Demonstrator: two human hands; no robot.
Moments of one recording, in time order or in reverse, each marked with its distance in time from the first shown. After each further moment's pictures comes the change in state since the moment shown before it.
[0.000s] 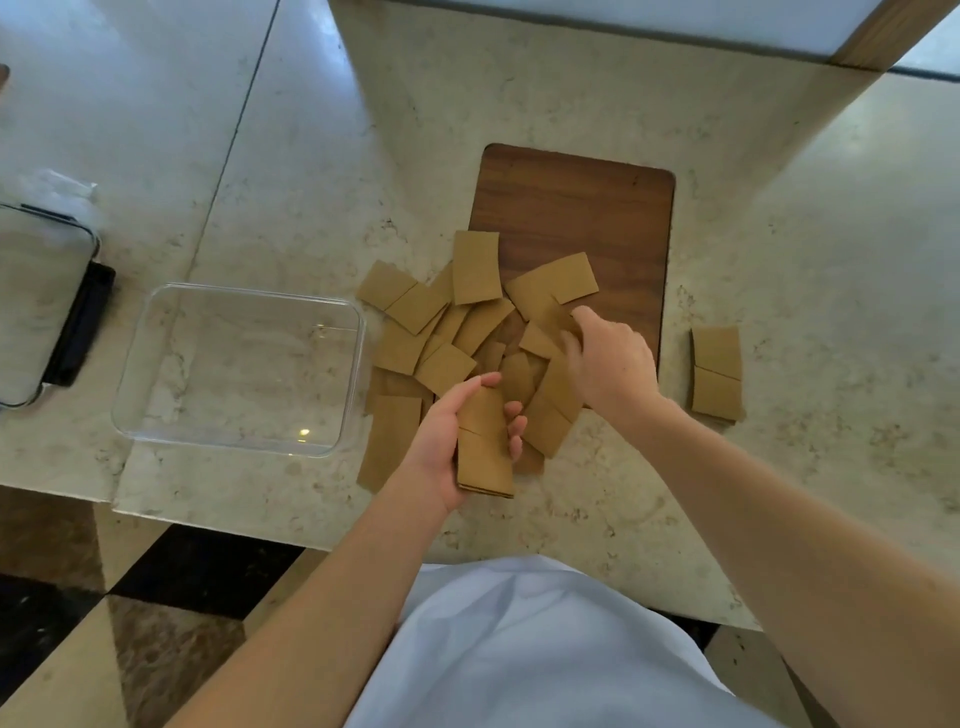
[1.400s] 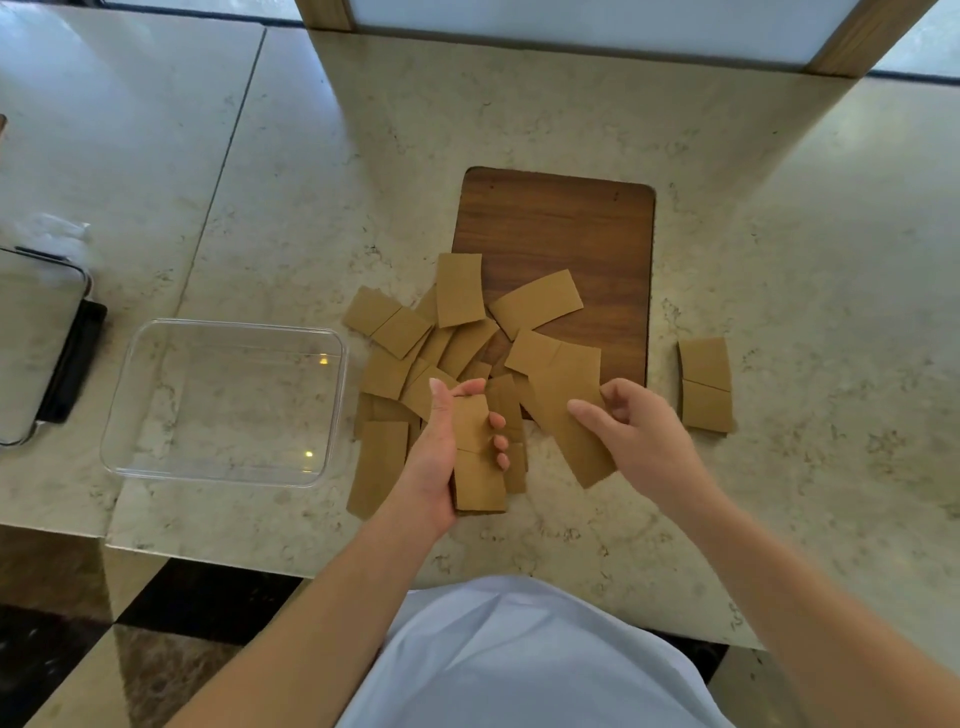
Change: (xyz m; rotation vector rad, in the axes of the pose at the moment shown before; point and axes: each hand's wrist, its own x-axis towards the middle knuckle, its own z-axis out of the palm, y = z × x) left_hand 0.010 -0.006 0.007 0.163 -0.036 0.177; right_hand -0.067 0.019 -0.039 0.654 -0.206 0.282
